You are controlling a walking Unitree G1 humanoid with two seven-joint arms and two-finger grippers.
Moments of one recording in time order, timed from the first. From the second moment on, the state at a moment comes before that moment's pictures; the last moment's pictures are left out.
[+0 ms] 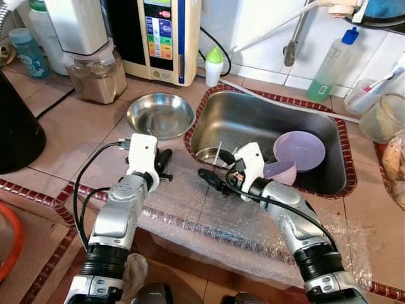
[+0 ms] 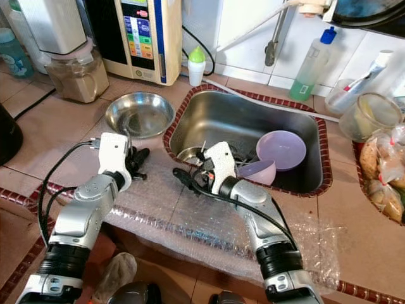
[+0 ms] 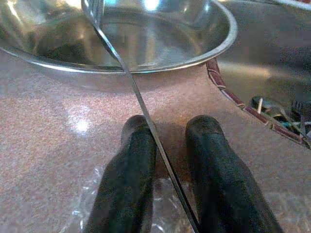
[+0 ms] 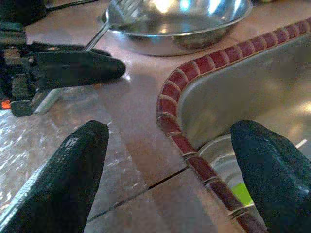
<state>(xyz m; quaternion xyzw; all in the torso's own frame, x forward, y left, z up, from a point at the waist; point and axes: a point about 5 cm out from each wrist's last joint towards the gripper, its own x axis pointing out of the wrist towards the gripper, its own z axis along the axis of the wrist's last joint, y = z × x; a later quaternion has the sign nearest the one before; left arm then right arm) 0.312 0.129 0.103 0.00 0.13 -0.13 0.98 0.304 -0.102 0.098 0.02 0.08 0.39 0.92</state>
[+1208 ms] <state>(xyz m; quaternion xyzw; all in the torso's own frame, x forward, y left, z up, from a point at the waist) 0.293 0.126 0.133 -0.01 -0.08 -0.14 0.99 0.328 -0.120 0.145 0.11 -0.06 0.25 0.96</state>
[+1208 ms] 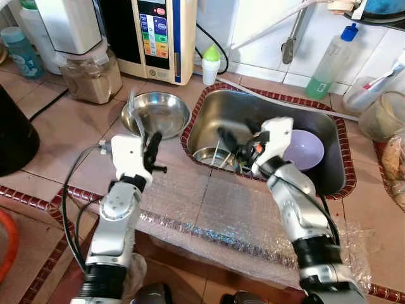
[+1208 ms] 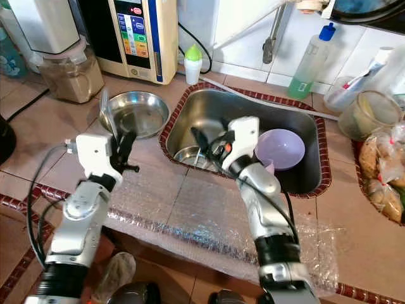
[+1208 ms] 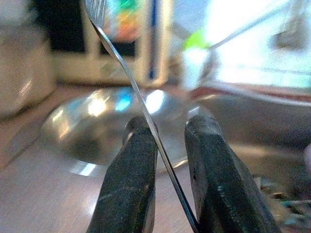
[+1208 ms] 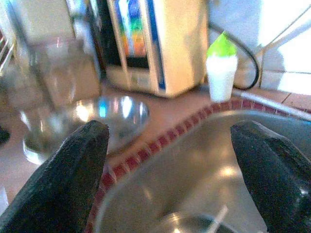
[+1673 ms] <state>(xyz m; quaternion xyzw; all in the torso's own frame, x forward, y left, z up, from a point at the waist) 0.290 0.098 0.151 -0.02 -0.08 -0.39 0.92 0.331 -0.115 0.171 0.25 -0.06 0.34 0.91</state>
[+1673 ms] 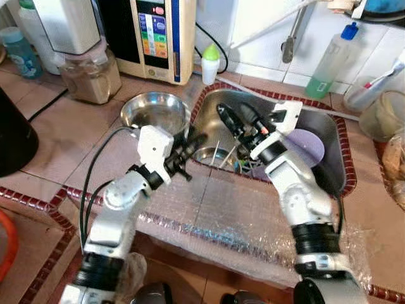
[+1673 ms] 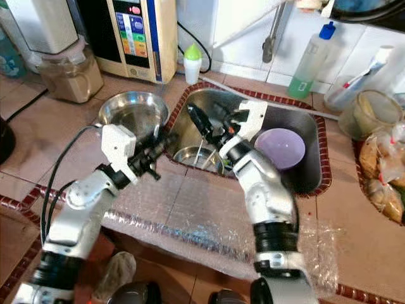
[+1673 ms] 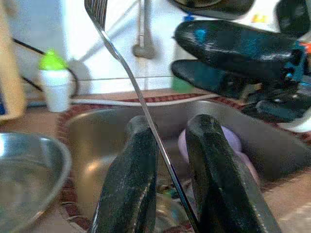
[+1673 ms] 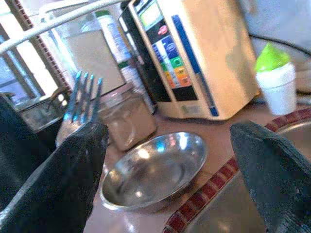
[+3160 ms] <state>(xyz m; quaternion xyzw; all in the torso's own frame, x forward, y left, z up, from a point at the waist) 0.255 0.061 0.153 -0.15 0.03 -0.60 0.79 0.305 -0.133 0.175 0.31 0.05 0.55 0.78</state>
